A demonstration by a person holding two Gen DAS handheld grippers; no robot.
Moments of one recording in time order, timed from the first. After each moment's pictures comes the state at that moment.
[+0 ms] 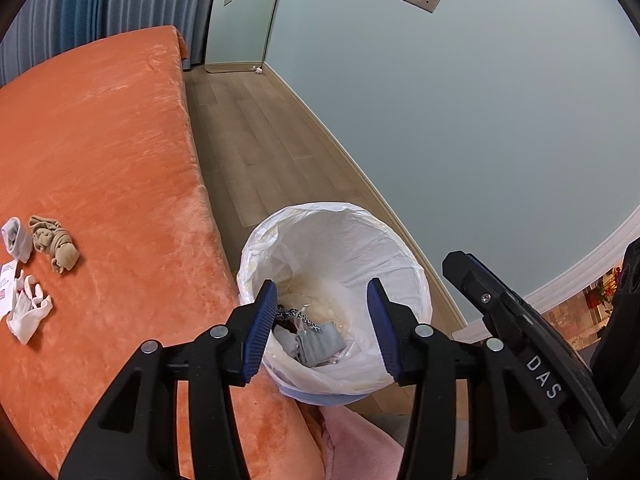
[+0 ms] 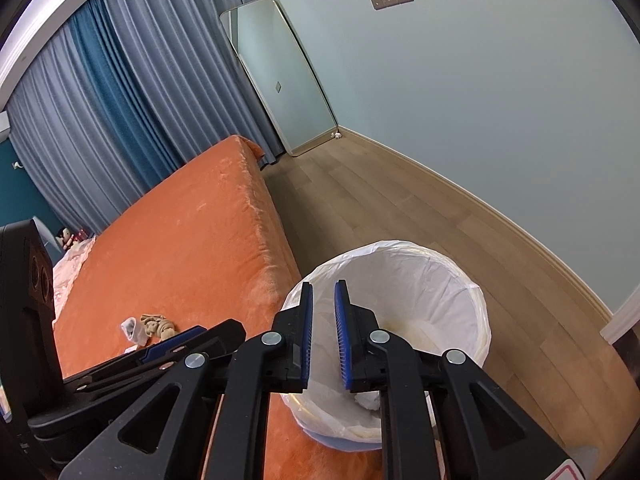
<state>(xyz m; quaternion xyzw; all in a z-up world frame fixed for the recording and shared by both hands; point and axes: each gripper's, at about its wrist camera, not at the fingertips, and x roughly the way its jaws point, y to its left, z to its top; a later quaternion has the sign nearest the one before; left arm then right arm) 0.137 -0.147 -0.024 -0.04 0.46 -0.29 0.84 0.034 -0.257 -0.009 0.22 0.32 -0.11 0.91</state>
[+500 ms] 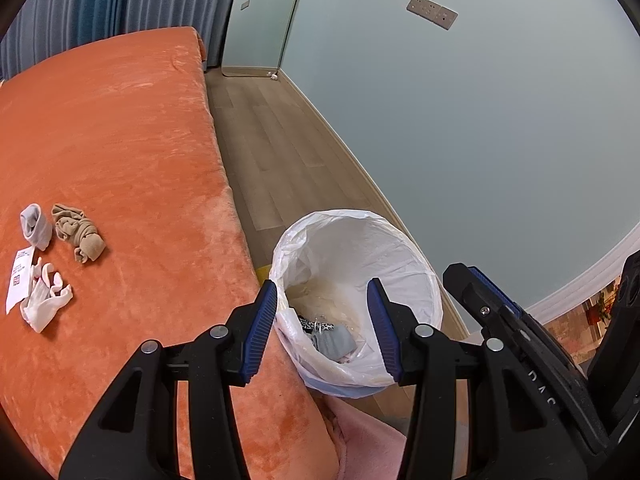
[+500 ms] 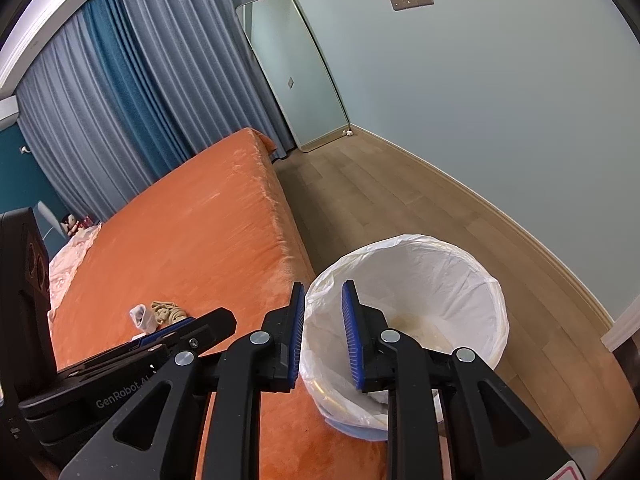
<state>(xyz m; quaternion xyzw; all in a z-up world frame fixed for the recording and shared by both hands) 0.135 -0.110 -0.016 -0.06 0.45 -0.27 0.85 0.031 -0.232 -0.007 0.20 0.33 -0.09 0.92</state>
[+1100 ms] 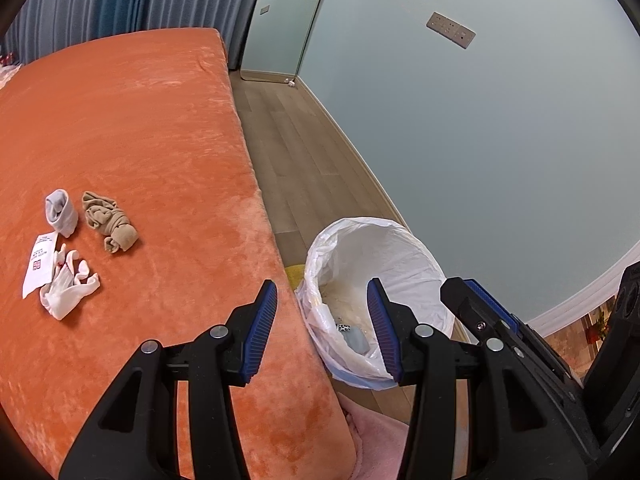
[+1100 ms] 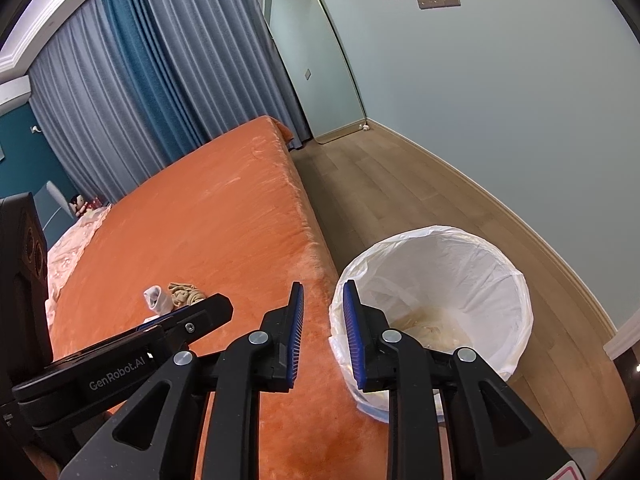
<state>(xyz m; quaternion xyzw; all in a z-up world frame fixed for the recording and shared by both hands) 0.134 -0.065 -0.013 -0.08 0.45 -0.25 0.86 0.035 -0.195 -0.004 0.18 0.34 -0.07 0.92</state>
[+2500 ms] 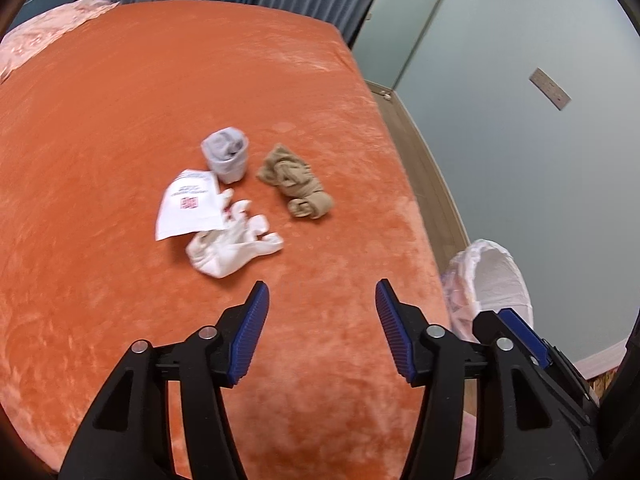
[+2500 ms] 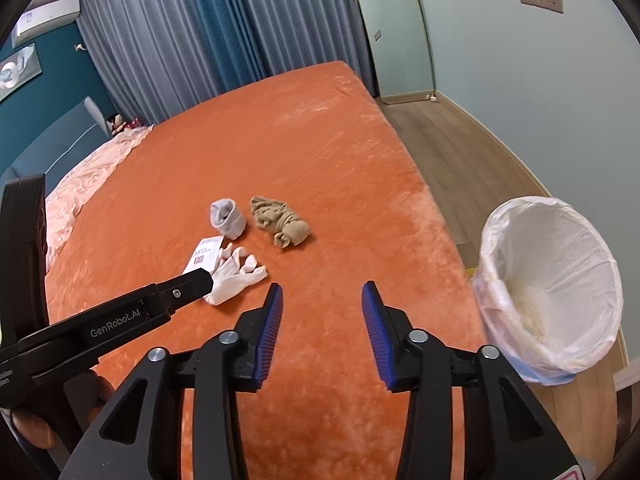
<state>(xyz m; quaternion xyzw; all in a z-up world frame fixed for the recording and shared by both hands) 0.136 0.133 -0.065 -0.15 0.47 -0.10 0.86 0.077 -0.030 -0.049 0.10 0.41 0.03 0.91</state>
